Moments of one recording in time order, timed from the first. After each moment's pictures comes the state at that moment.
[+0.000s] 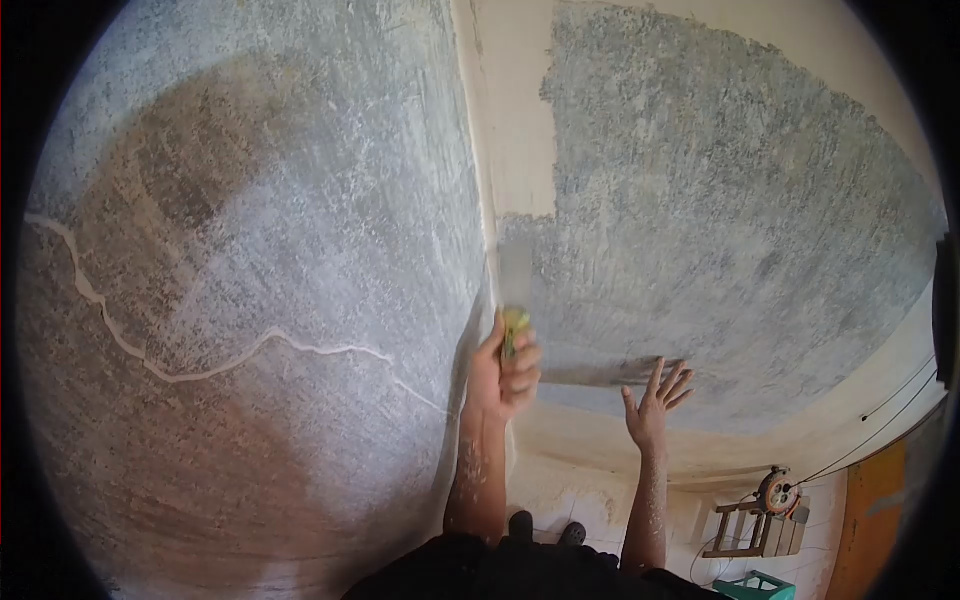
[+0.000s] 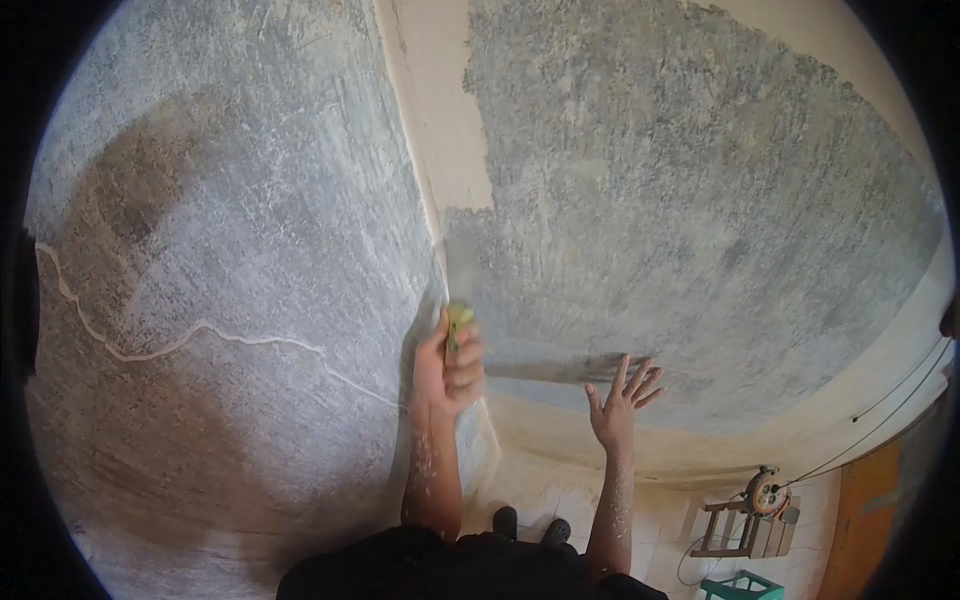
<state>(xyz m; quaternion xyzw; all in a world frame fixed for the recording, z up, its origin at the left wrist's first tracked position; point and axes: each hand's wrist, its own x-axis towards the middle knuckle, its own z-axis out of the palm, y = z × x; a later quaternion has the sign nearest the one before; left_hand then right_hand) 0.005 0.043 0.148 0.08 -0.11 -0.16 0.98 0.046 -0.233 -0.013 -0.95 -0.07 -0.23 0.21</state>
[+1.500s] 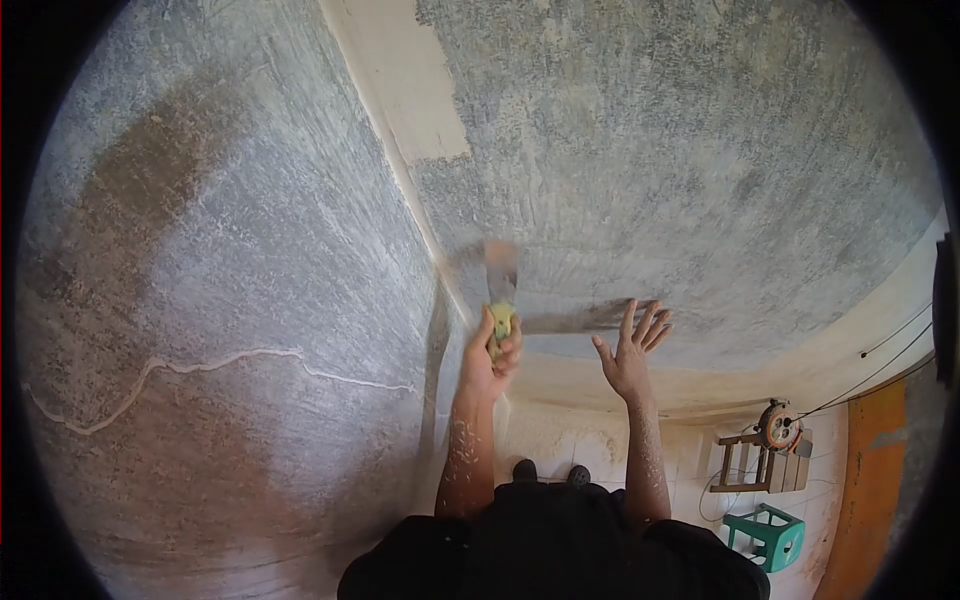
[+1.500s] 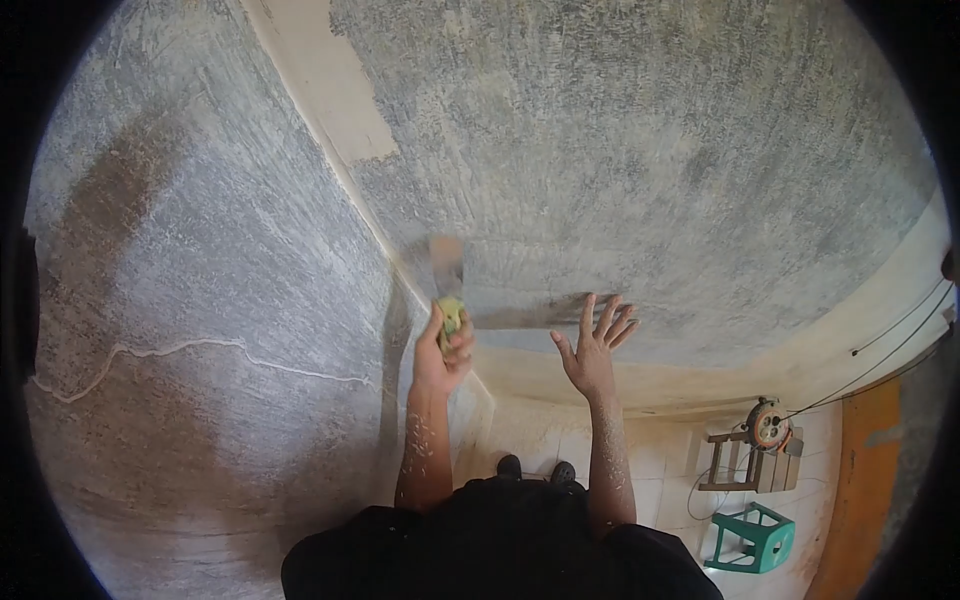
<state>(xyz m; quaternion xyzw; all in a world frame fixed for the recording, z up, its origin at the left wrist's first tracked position) 0.009 0.006 0.059 0.33 0.05 -0.08 0.94 0.049 -0.239 -0.020 -0.93 -0.12 -0.23 0.25</state>
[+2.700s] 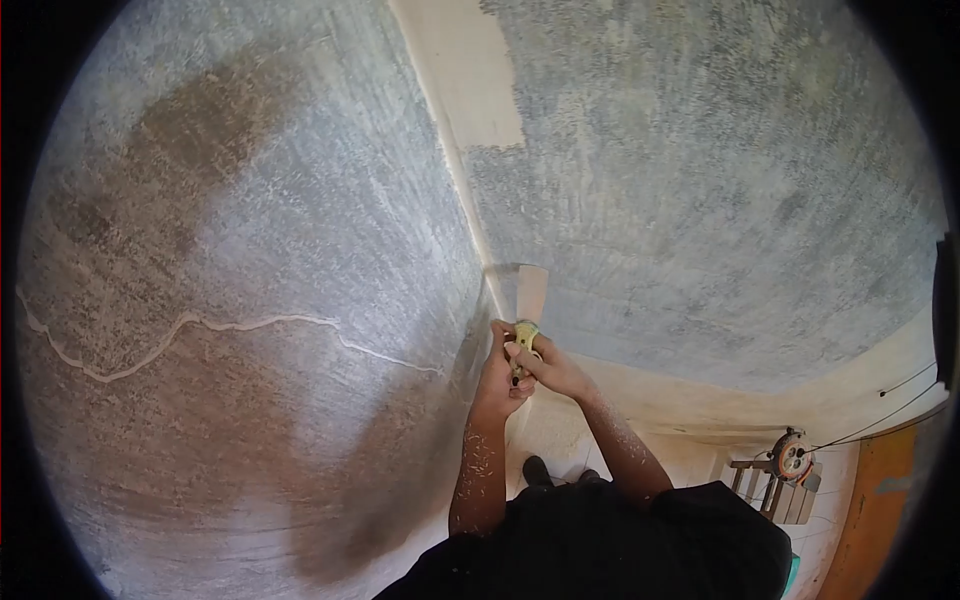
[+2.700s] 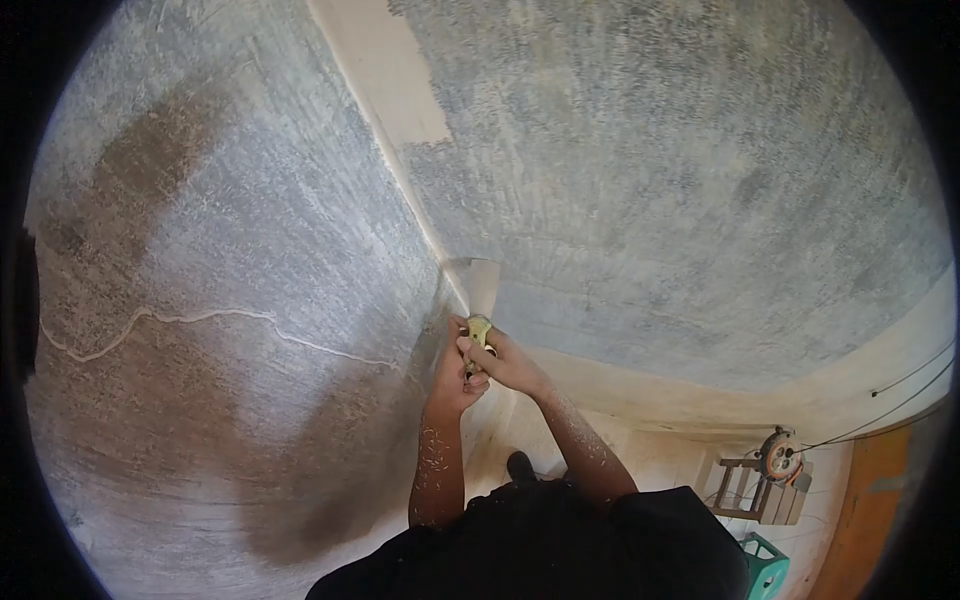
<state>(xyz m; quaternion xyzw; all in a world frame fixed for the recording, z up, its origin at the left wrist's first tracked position) -0.022 0.019 0.033 0.34 0.17 -0.09 0.92 0.032 -0.104 0.046 -0.60 -0.28 0.30 0.69</state>
